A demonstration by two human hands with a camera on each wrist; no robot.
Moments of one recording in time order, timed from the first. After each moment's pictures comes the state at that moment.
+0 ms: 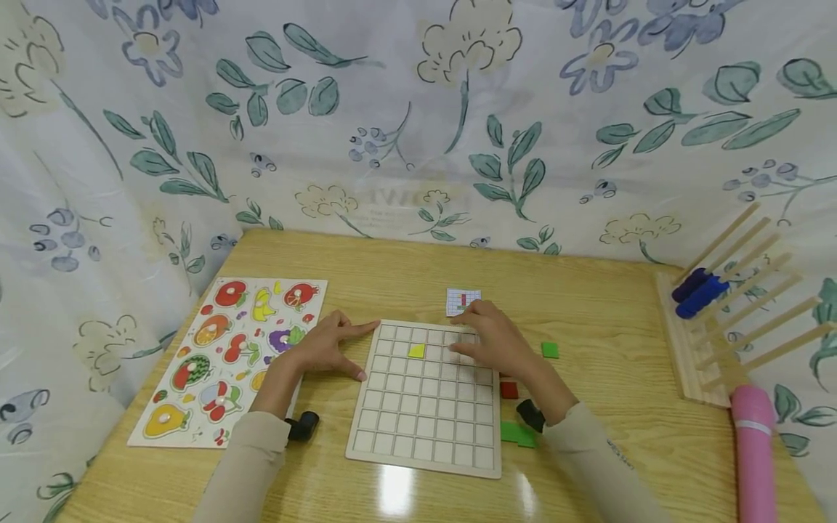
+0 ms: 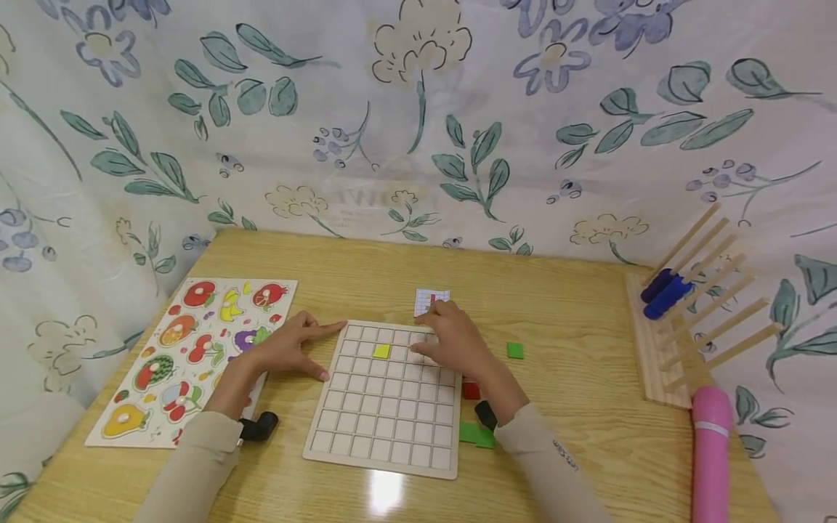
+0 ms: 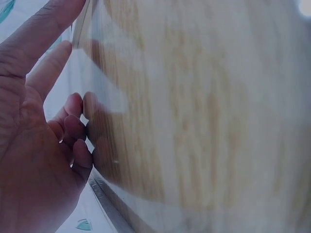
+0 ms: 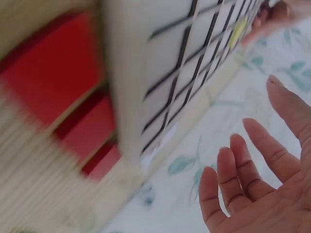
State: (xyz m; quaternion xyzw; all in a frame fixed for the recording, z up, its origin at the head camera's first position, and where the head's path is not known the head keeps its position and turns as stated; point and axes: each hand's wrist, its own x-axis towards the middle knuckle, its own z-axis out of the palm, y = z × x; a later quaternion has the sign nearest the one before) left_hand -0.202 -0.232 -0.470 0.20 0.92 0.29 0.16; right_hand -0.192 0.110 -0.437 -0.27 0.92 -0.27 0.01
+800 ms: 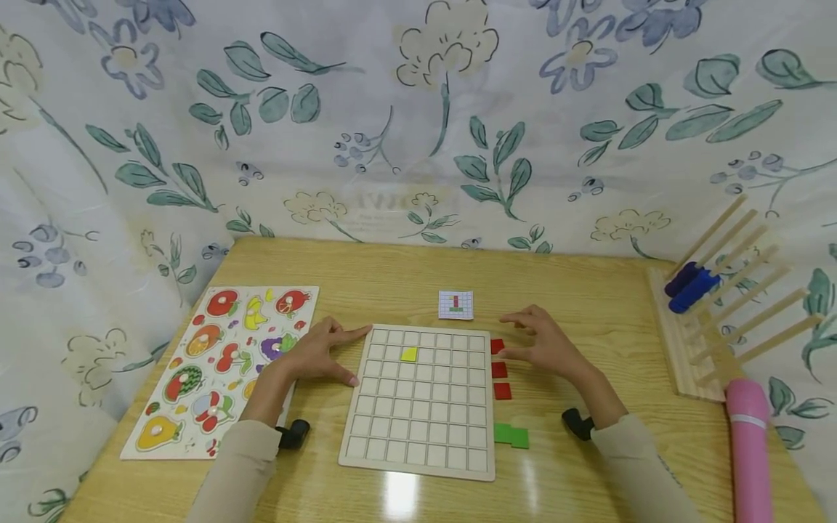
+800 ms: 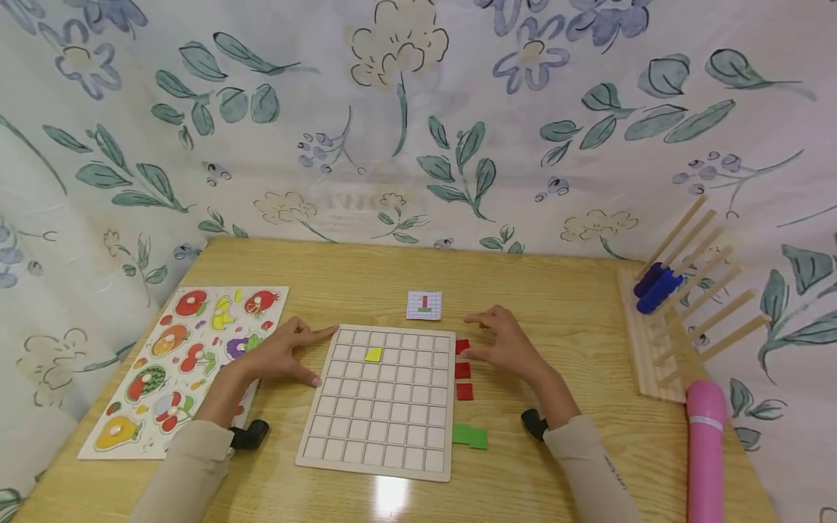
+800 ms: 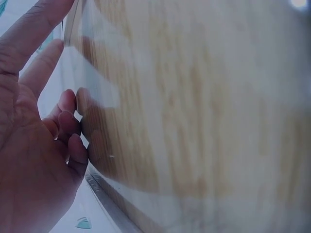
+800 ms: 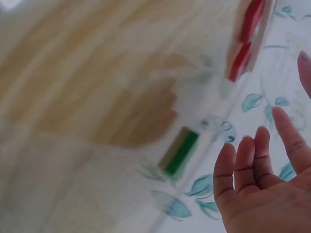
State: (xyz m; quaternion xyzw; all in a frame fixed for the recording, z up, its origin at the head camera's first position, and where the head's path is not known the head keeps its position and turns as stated) left_hand -0.202 -0.230 -0.470 0.20 0.92 0.30 0.17; right_hand -0.195 0.206 -0.465 -0.18 0.89 -0.41 0.06
